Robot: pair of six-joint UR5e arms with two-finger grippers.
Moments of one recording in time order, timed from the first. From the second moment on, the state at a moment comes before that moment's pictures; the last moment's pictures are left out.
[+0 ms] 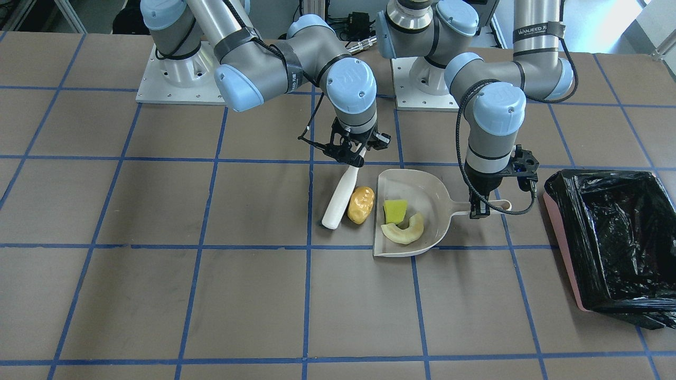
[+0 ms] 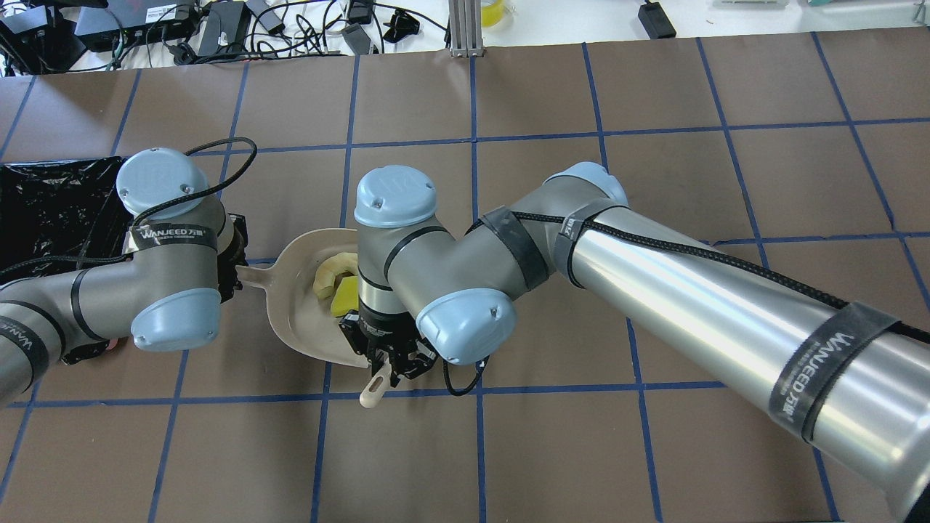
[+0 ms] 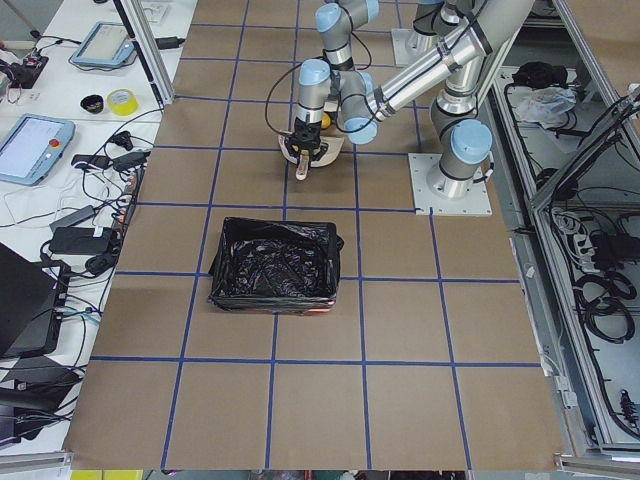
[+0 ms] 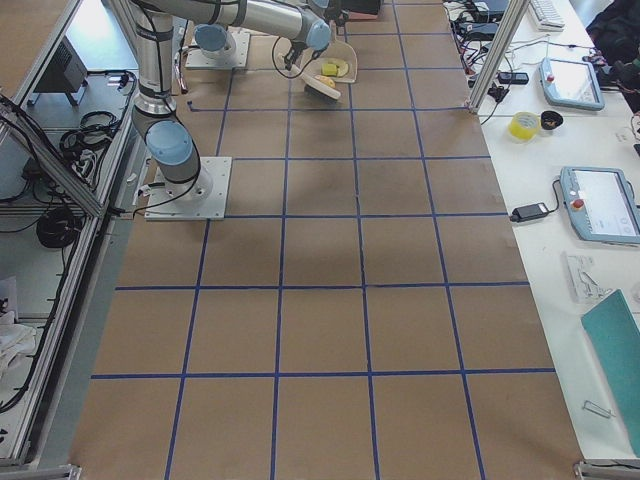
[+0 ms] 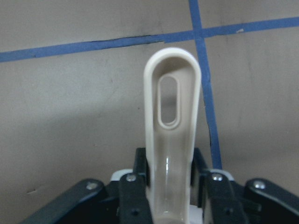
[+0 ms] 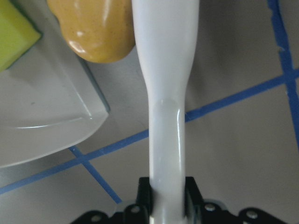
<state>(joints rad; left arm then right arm) -1.43 -1.71 -2.17 -0.69 1.78 -1.28 2.18 -1.19 1.73 -1.98 -1.22 0.99</state>
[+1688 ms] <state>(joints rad) -1.43 -1.72 -2.04 -0.85 1.75 -1.28 2.05 -1.33 1.74 -1.80 -1.36 0.46</state>
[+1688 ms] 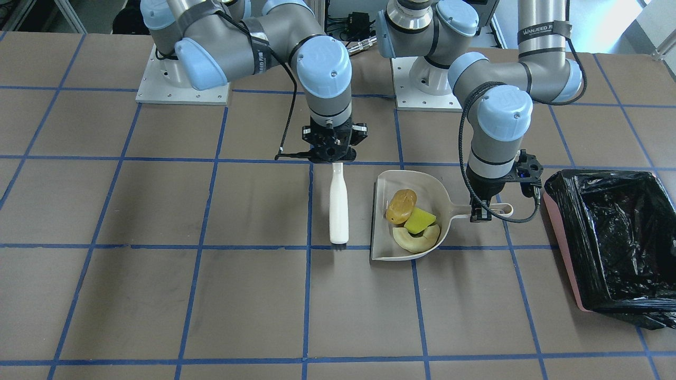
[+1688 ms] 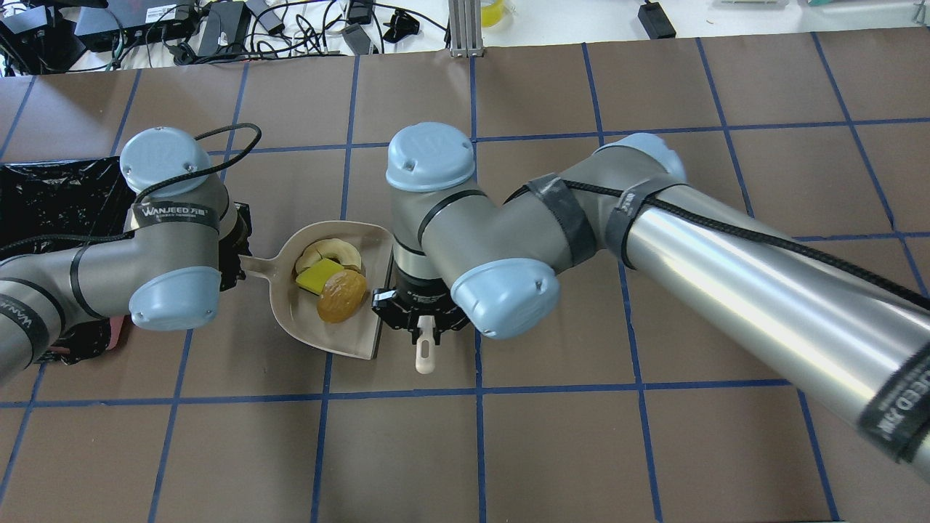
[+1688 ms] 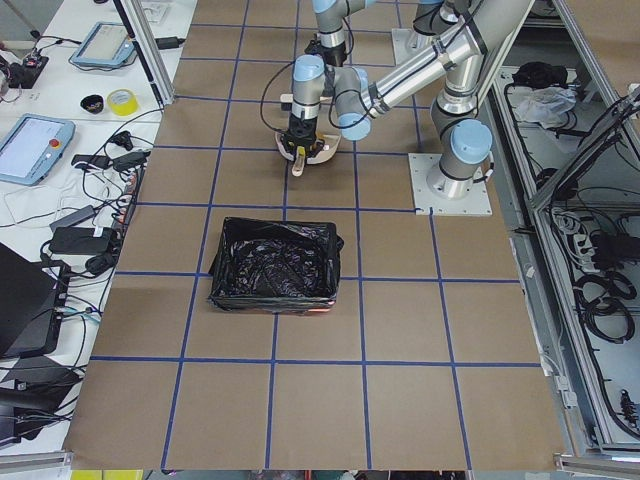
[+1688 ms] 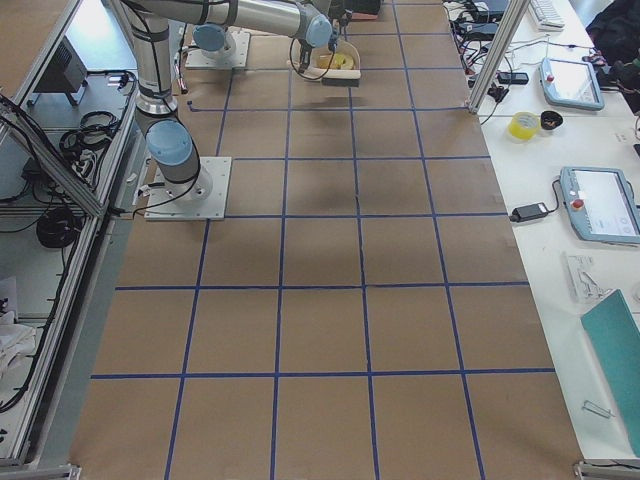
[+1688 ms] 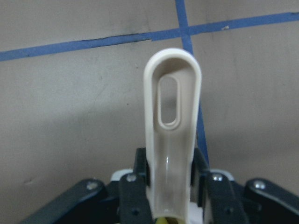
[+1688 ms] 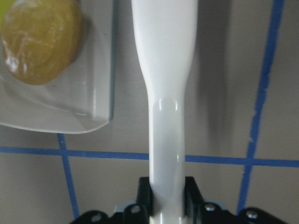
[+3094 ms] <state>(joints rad) -0.95 -1.80 -1.47 -1.29 1.65 -0.83 1.21 -1.32 1.67 -1.74 -1.68 -0.42</state>
